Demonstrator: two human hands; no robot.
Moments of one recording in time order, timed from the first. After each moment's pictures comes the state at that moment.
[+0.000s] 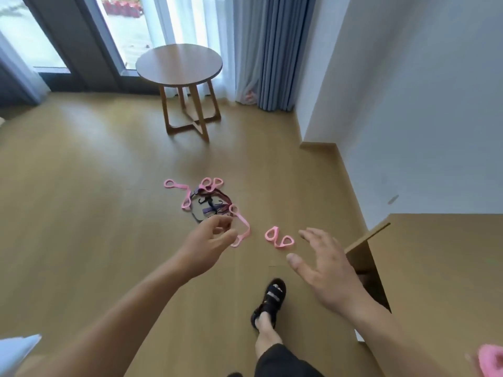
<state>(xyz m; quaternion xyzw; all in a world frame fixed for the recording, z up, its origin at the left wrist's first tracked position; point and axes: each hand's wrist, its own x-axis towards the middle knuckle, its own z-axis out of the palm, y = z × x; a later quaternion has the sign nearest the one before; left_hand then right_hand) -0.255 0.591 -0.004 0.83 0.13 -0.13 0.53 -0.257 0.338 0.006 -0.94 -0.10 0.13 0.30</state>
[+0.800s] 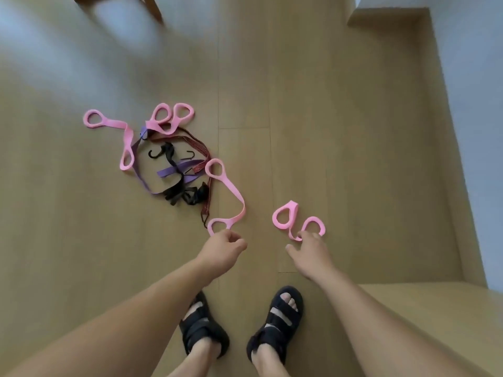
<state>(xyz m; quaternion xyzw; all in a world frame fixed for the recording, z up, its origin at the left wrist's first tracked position) 0.092 0.568 -0.540 0.76 0.31 -0.39 0.43 0.109 0.362 -0.593 -0.87 0.12 0.42 0.22</state>
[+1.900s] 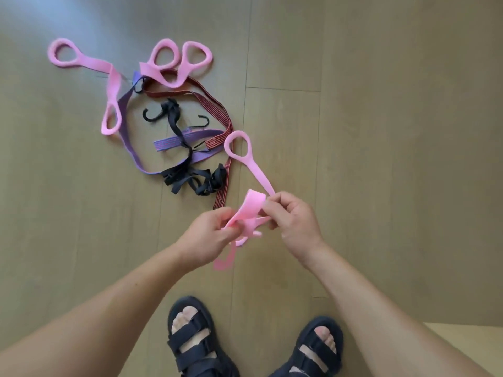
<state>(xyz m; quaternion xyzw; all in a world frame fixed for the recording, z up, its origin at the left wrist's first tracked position) 0.115 0.681 -0.711 0.77 0.19 -0.32 0.52 0.170 0.508 -0.707 -0.71 0.13 0.34 0.61</state>
